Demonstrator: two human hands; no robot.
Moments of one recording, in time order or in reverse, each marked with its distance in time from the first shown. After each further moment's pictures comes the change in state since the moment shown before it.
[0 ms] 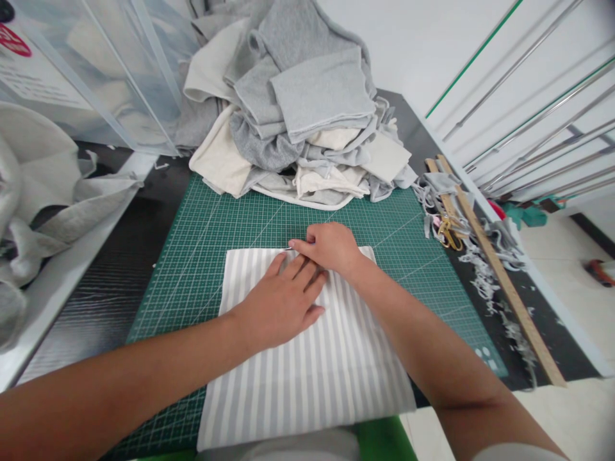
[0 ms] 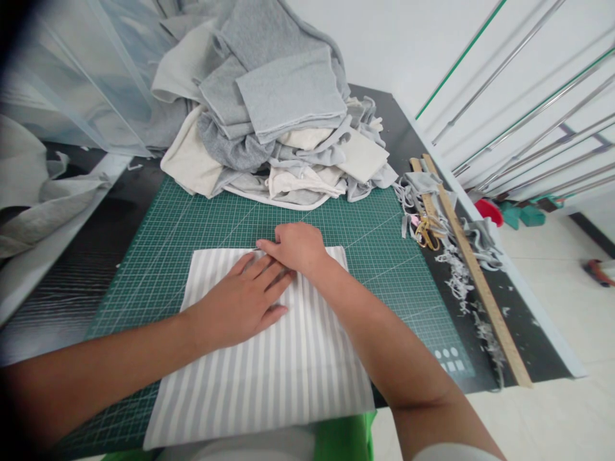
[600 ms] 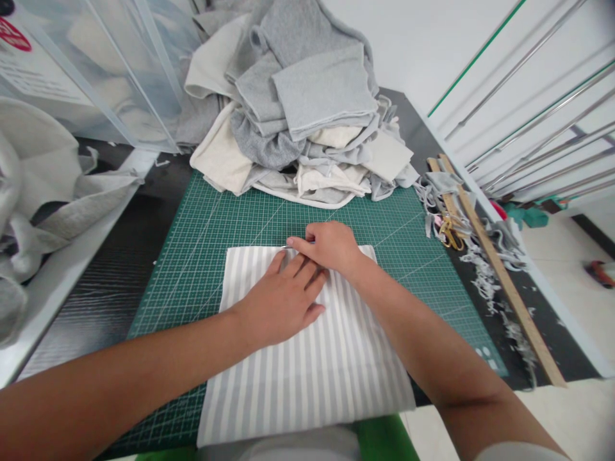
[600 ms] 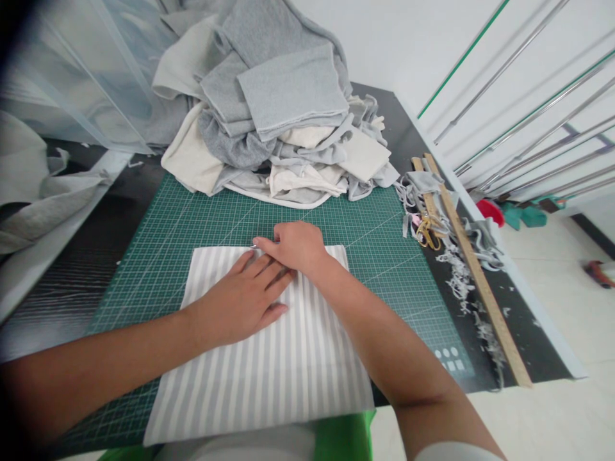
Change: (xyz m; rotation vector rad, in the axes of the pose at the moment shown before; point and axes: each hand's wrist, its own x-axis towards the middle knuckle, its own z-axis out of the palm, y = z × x) left_hand 0.000 0.000 0.001 0.009 0.001 0.002; right_hand 0.000 -0.002 -0.001 0.009 -0.002 -0.013
